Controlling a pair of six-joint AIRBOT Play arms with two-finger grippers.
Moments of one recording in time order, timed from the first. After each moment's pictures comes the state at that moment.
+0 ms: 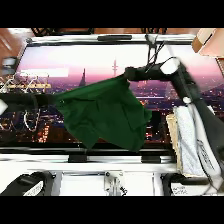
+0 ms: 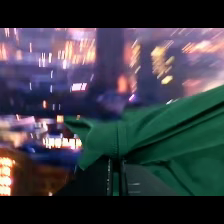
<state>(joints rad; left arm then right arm) -0.23 -0.93 1.08 1.59 -1.12 -1.84 0.24 -1.57 1.51 -0.87 0.86 1.34</state>
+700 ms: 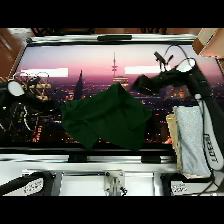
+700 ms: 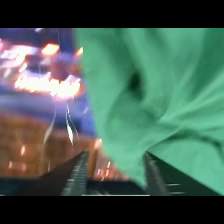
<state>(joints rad) 0.05 -1.26 1.10 1.35 -1.30 -1.61 0.05 -1.53 1.47 -0.87 1.35 1.41</state>
